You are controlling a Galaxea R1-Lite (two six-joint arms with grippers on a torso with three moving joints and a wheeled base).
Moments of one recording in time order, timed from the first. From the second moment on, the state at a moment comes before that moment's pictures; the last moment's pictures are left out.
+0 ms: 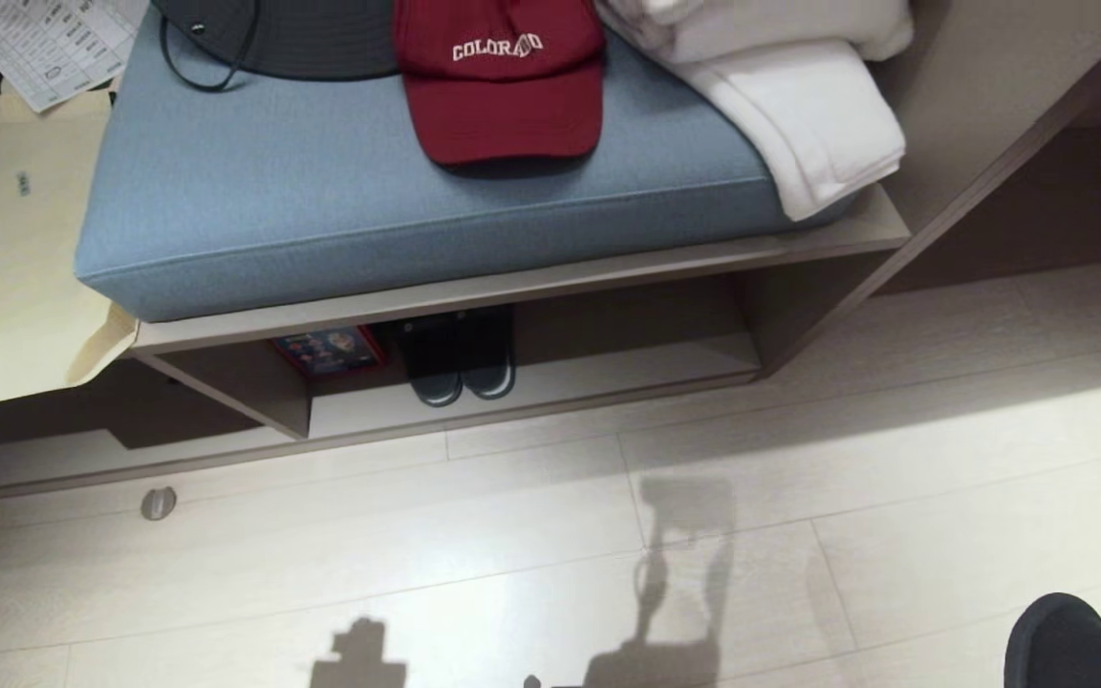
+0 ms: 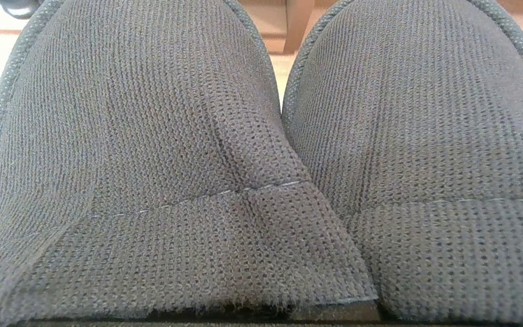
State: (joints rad) left arm 0.00 0.00 0.00 0.00 0.00 -0.01; right arm 0.00 0.00 0.00 0.01 0.03 -0.10
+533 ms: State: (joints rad) left arm 0.00 0.00 0.00 0.00 0.00 -0.01; right arm 0.00 0.00 0.00 0.01 0.03 -0.09
